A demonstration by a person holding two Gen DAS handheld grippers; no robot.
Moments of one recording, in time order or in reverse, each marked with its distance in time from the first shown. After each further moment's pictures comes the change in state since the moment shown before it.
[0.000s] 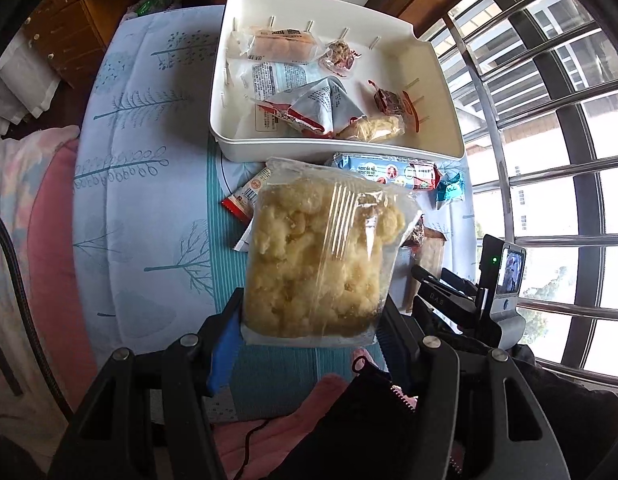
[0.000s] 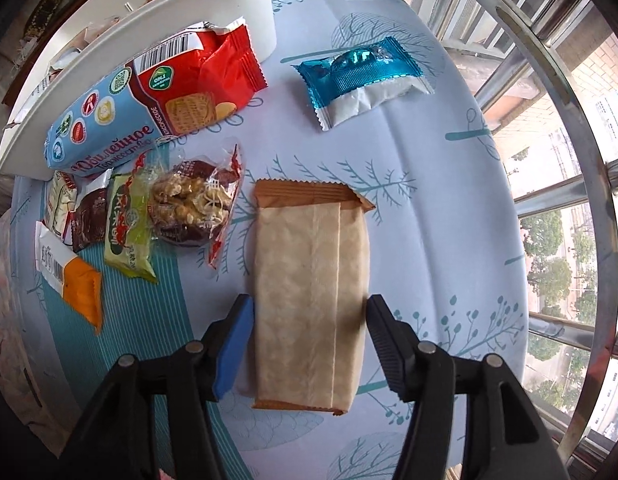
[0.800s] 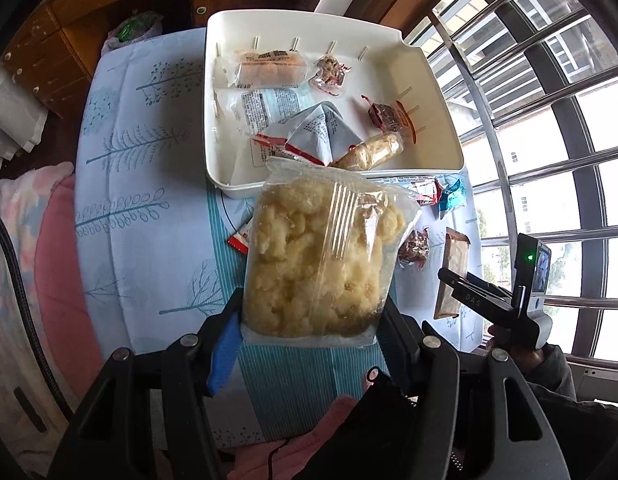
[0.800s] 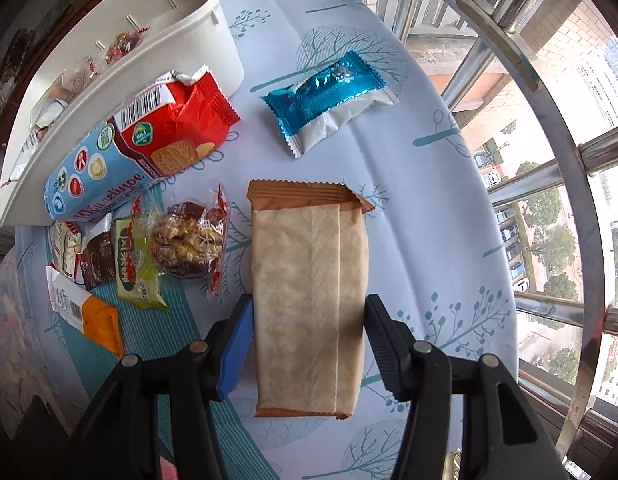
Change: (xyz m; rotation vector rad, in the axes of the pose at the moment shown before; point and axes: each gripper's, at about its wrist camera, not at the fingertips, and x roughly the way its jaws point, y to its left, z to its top) left arm -0.003 0.000 0.034 0.108 -0.023 0.014; right arm -0.018 -0.013 0.024 0.125 0.002 0.017
